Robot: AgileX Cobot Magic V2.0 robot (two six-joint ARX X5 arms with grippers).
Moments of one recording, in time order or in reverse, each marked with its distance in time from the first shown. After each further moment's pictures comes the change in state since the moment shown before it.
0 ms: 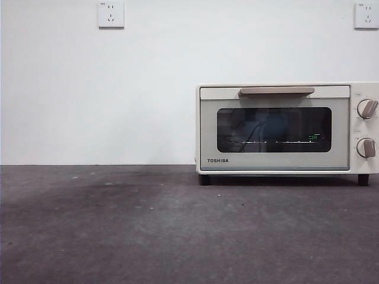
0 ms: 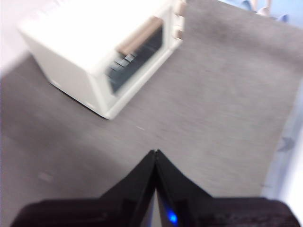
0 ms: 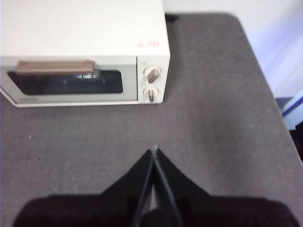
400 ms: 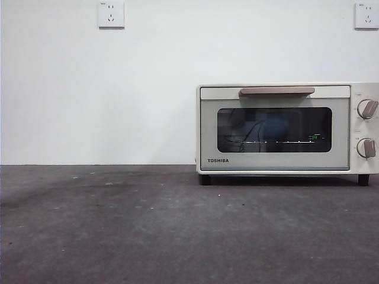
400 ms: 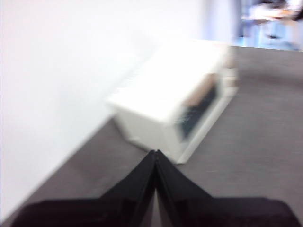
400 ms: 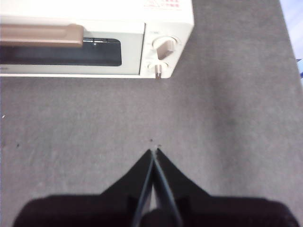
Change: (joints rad) left arm 0.347 -0.063 0.000 0.183 0.240 0.193; right arm 0.000 0.297 0.000 0.055 0.000 -0.001
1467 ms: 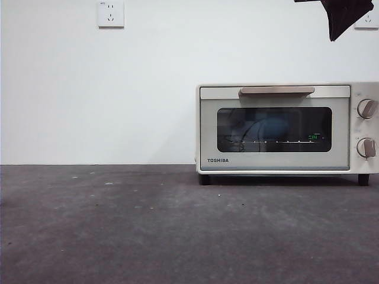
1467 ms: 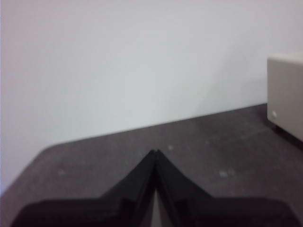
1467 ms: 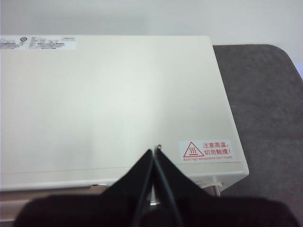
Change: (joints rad) left arm 0.101 -0.881 -1.461 0.998 -0.547 -0.409; right arm 0.000 0.281 0.000 0.589 0.000 -0.003
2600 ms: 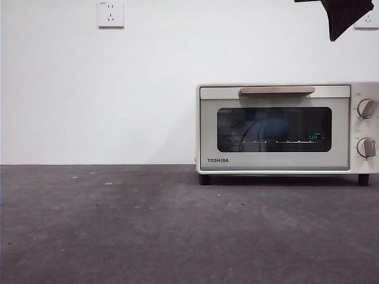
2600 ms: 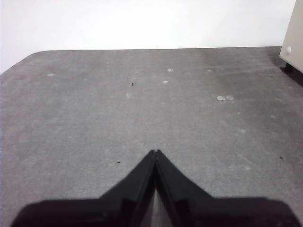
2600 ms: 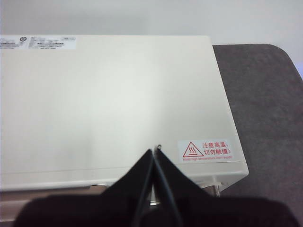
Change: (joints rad) left arm -0.013 -0.227 -0.165 -0.293 -0.074 -0.151; right arm 0.000 0.000 0.000 0.000 0.000 0.000
